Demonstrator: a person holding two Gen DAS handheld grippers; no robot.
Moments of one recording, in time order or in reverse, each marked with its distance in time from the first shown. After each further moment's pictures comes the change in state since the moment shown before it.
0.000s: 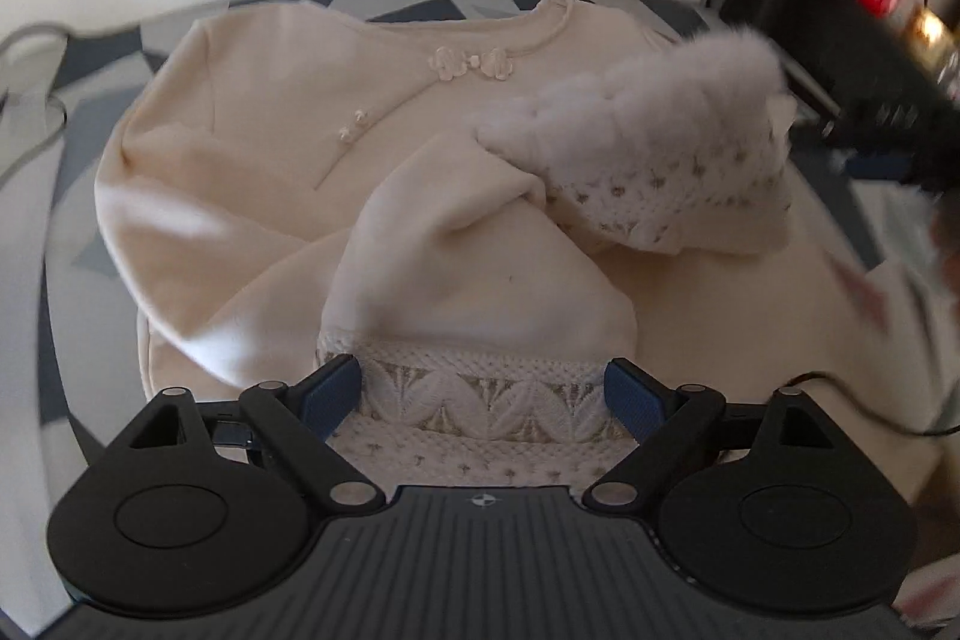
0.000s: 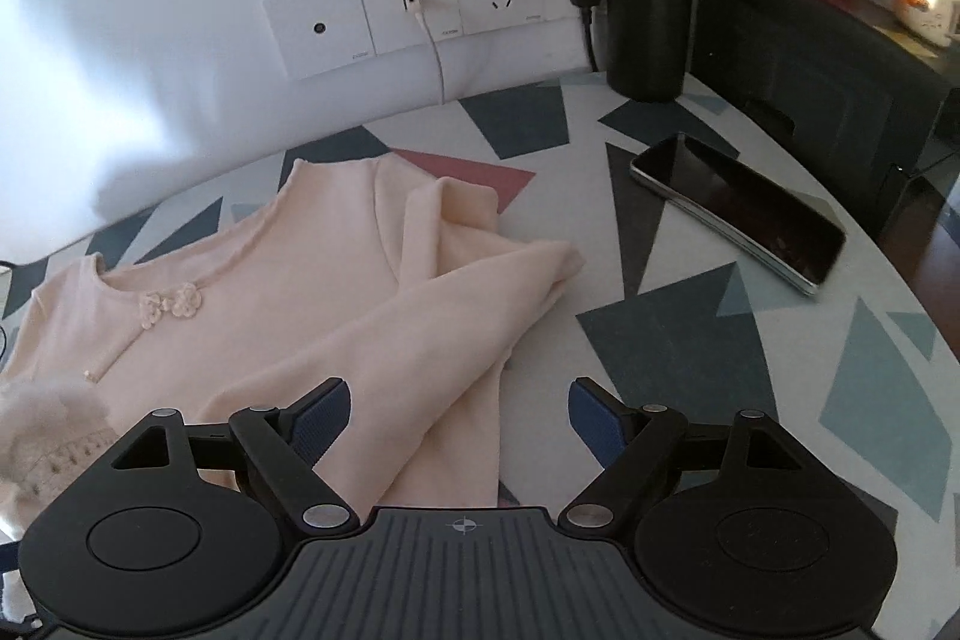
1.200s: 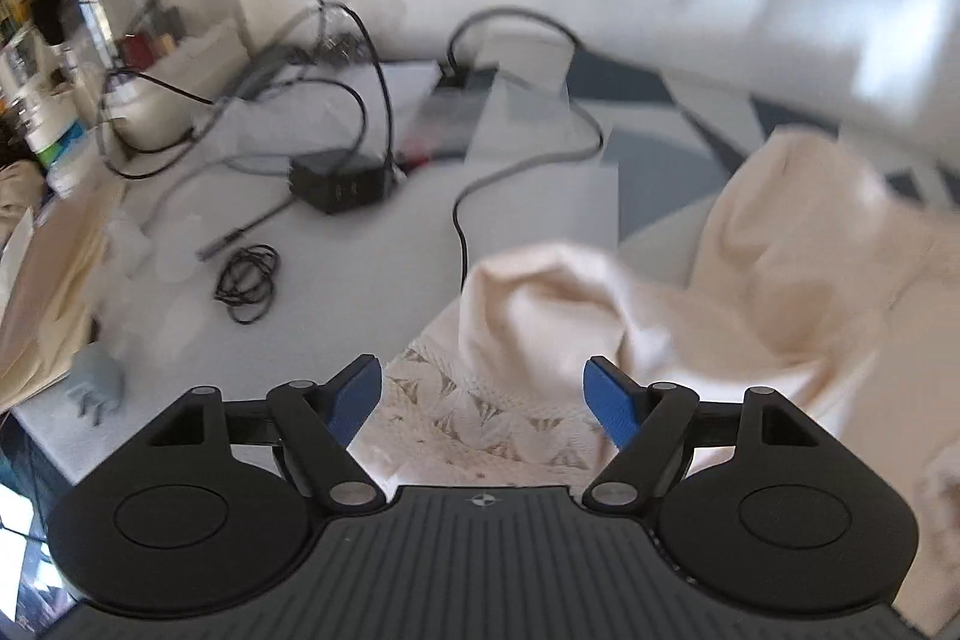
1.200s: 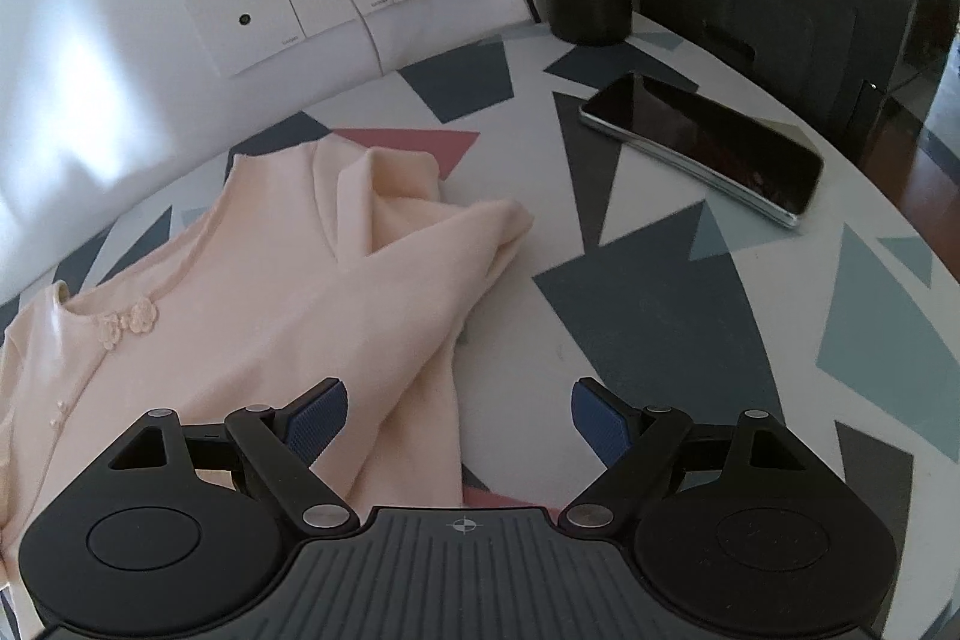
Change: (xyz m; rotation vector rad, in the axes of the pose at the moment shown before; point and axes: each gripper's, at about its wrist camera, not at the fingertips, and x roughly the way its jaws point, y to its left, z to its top) left arm -0.101 0.175 -0.018 -0.464 -0.101 0.528; right arm 0.022 -0.023 0.003 0.119 0.059 -0.014
